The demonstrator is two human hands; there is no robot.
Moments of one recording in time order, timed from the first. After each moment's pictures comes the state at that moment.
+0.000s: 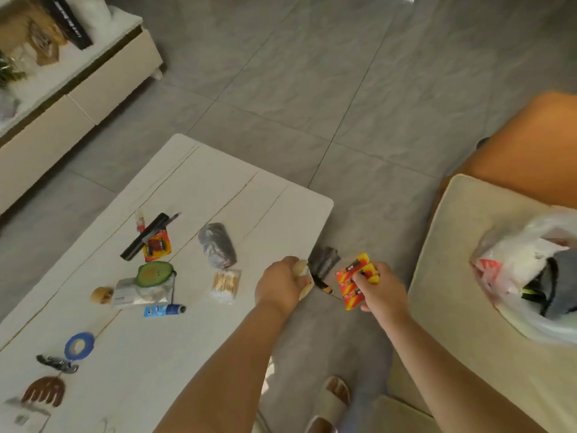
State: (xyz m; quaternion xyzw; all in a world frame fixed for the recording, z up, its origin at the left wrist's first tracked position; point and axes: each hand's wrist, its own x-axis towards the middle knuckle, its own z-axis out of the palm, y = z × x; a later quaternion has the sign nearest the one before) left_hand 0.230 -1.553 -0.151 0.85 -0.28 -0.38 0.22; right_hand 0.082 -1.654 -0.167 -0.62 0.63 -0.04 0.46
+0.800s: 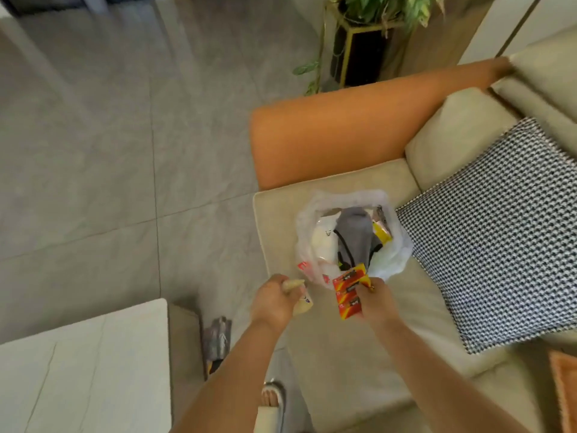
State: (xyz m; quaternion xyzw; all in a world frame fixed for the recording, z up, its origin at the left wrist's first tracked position) left_hand -0.024 -1.807 -0.137 0.73 -0.47 -0.47 0.14; right_hand -0.228 -1.800 -0.228 -0.30 0.79 -0.25 0.48
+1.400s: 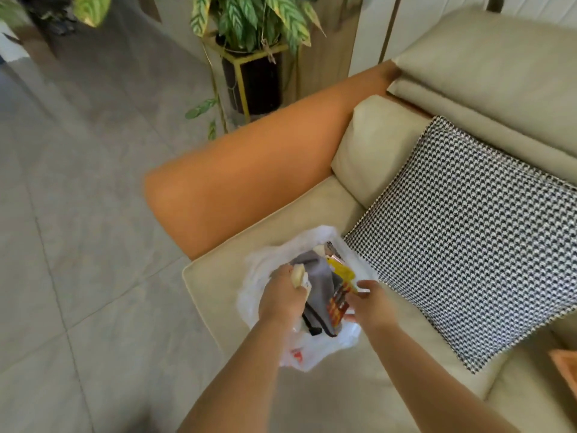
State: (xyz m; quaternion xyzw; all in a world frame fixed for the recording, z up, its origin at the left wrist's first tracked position) left_hand -0.141 -1.978 -0.178 0.60 -0.65 -0.46 0.08; right_hand -0.272 -1.901 -0.196 -0.12 0.81 -0.38 0.43
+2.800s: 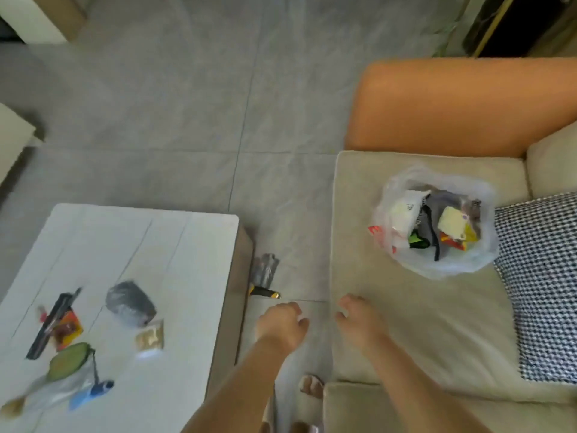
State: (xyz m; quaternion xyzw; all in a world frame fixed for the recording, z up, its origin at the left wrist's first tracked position) left_hand 0.050 -1.652 -0.179 0.76 -0.49 -0.41 -0.07; right_hand -0.104 -1.705 -0.203 -0.68 0.62 0.16 0.35
